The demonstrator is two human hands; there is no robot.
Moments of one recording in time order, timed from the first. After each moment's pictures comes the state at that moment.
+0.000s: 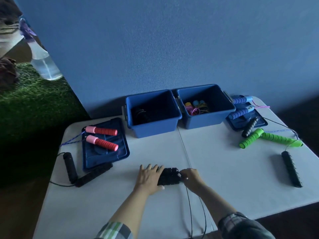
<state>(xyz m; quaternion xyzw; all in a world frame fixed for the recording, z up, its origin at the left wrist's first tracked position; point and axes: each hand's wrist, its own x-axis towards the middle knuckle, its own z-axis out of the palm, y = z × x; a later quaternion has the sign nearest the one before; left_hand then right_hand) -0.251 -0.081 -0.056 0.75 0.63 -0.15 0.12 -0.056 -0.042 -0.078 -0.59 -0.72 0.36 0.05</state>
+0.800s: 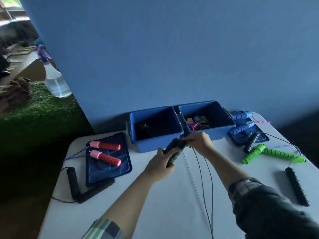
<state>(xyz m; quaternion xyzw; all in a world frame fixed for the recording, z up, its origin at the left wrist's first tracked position) -0.242 -0.021 0.032 0.72 0.63 0.15 0.25 -0.062 0.080 0.059 -0.56 -0.72 0.32 0.24</state>
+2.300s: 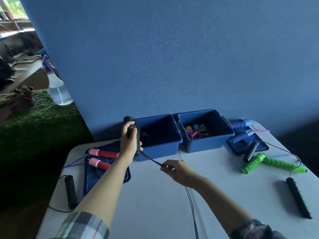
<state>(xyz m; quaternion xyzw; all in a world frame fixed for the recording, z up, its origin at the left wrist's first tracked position) -0.311 0.025 0.096 0.35 0.63 0.60 0.35 -0.109 0.007 0.069 -0.46 -0.80 0.38 0.11</state>
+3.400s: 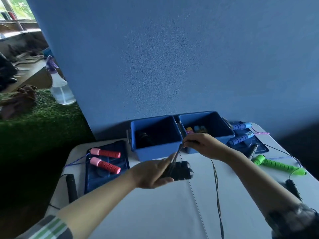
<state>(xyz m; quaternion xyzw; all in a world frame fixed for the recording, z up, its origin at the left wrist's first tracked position) -0.282 -0.035 0.091 0.89 0.43 0.06 0.14 -0.049 0.059 0.148 -0.37 -0.87 0.28 0.15</state>
